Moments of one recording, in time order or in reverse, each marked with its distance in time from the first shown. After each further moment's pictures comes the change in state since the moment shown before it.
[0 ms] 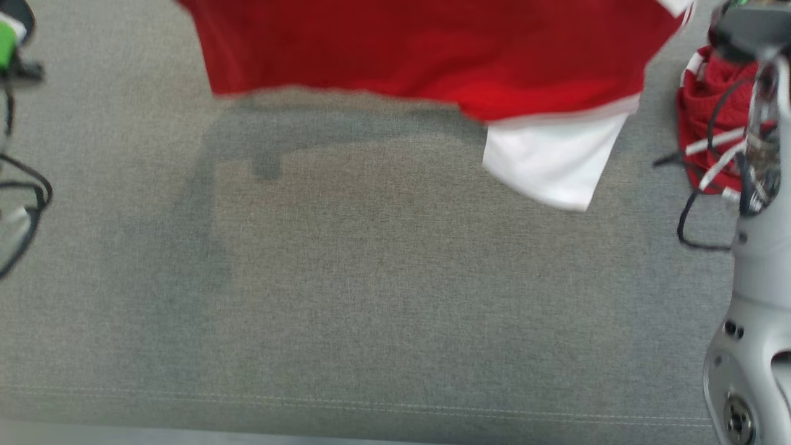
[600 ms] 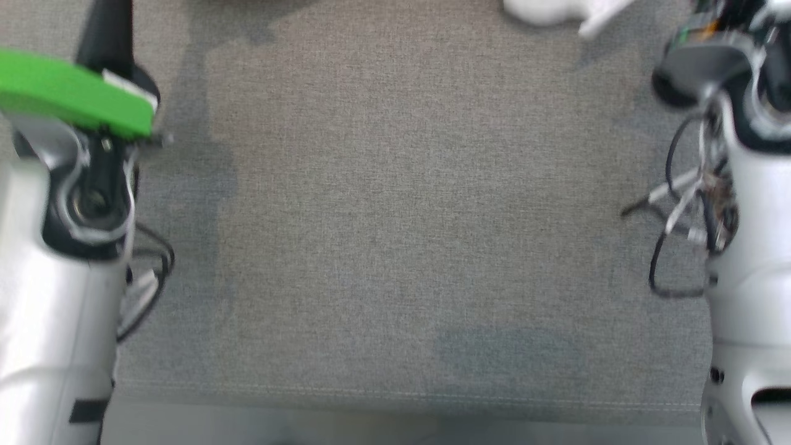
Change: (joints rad) left arm -0.013 -0.166 -0.067 0.166 0.144 -0.076 -0.189; right arm -0.112 -0.019 0.106 0.124 0.077 0.000 -0.018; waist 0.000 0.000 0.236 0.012
